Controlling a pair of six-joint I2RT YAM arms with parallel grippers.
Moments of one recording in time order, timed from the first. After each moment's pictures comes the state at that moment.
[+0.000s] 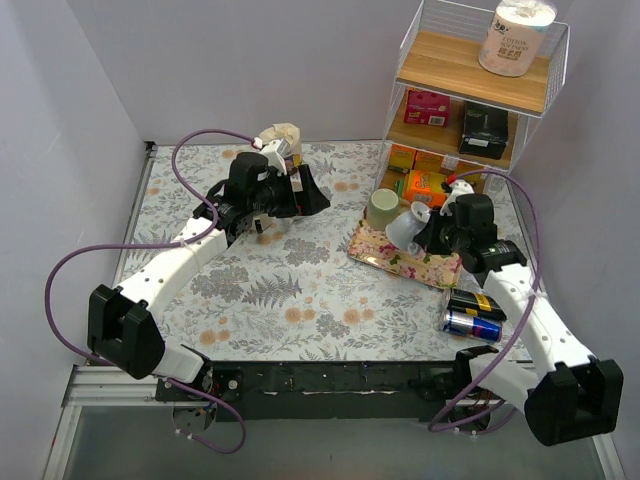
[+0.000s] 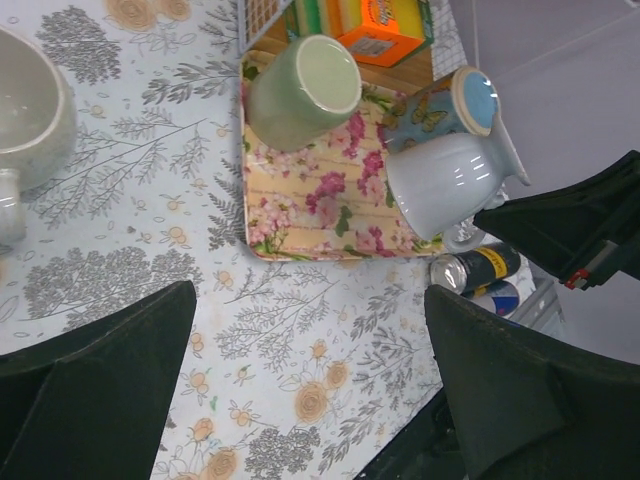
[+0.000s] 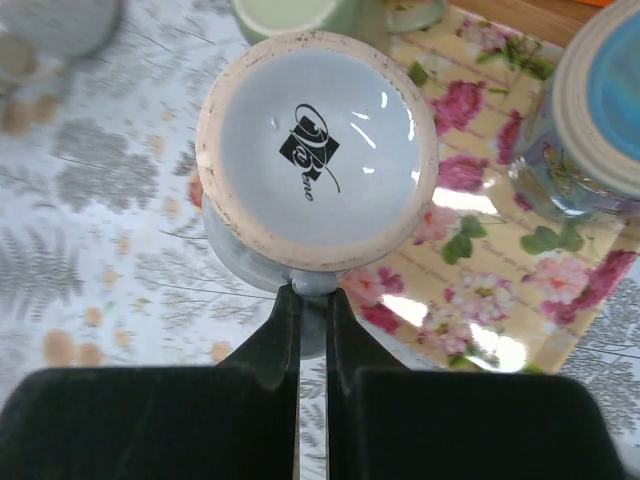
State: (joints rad) left arm -0.51 1.42 1.24 -0.28 0.26 -0.54; right arm 0.24 1.08 0.82 -0.43 -0.12 0.24
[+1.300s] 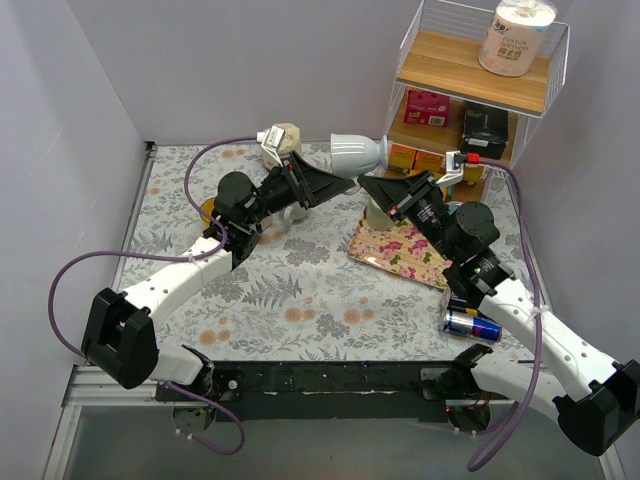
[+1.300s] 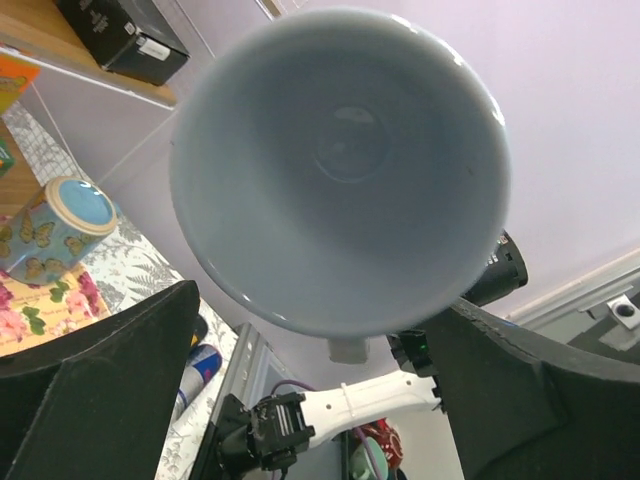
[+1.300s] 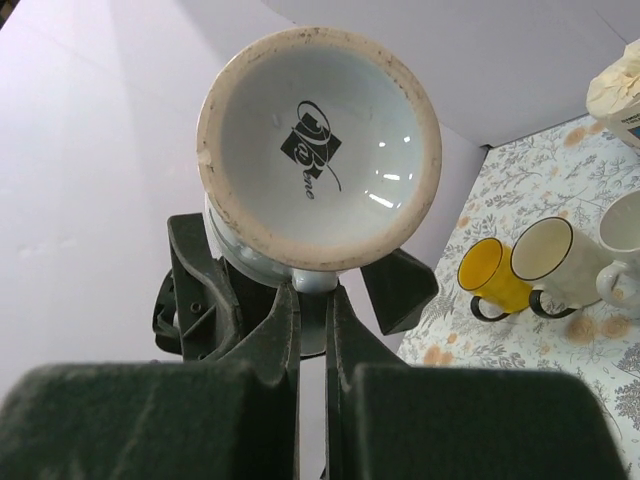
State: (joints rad) left arm -0.58 1.38 1.04 0.66 0.58 -1.15; right arm 0.63 0.94 0.86 0.33 -0.09 1.09
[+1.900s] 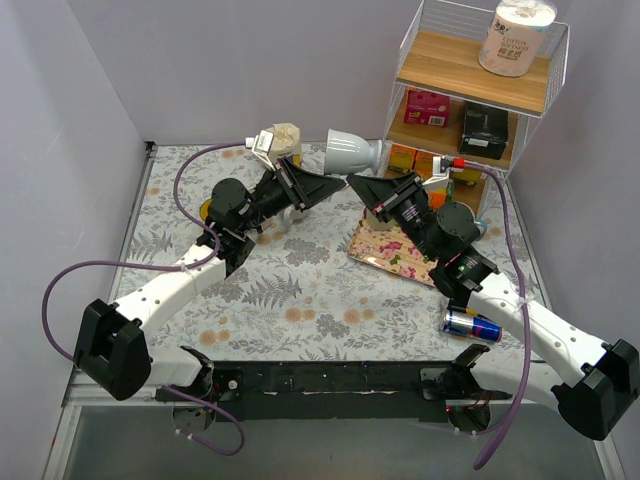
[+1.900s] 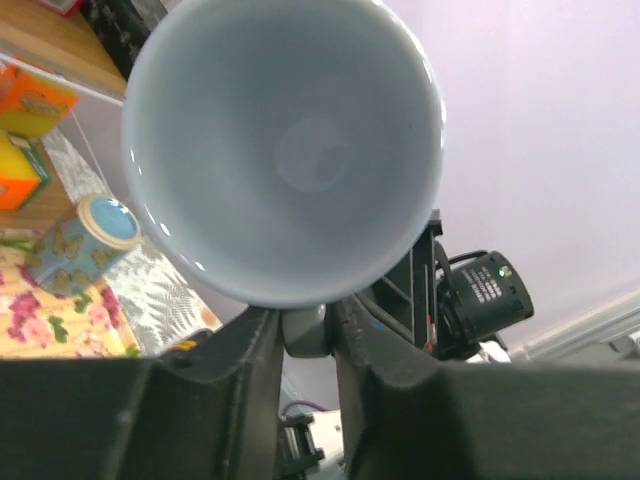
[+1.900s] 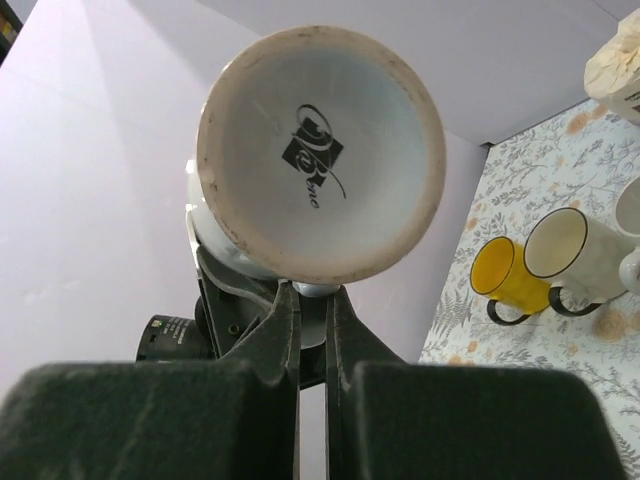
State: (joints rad) left arm -0.58 1.31 0.97 0.65 0.48 -1.13; right arm 0.73 1.02 0.86 0.39 0.07 1.15
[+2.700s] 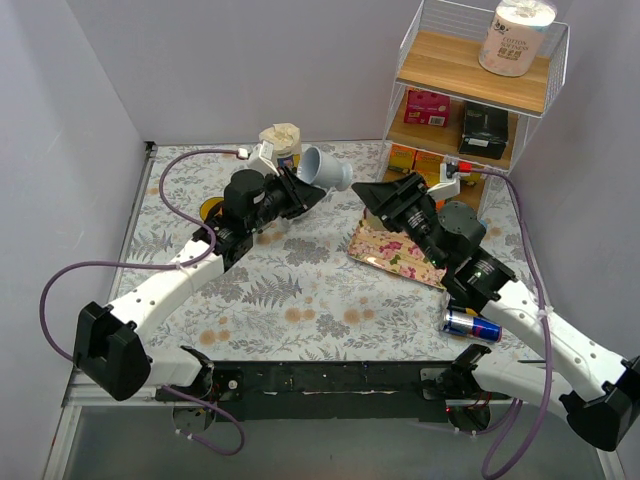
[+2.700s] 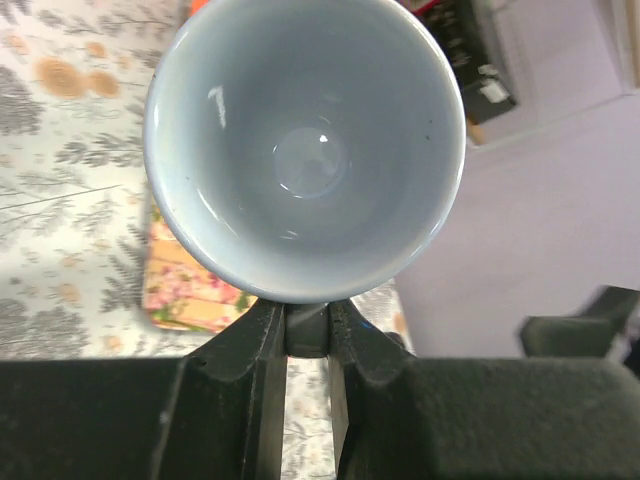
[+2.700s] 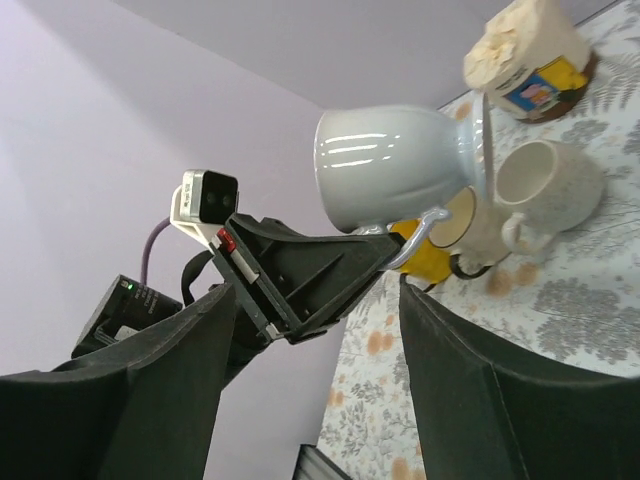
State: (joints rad) left arm -0.59 1.29 1.05 0.09 0.14 -0.89; right arm 0.76 0.96 0.90 0.12 0.17 1.08
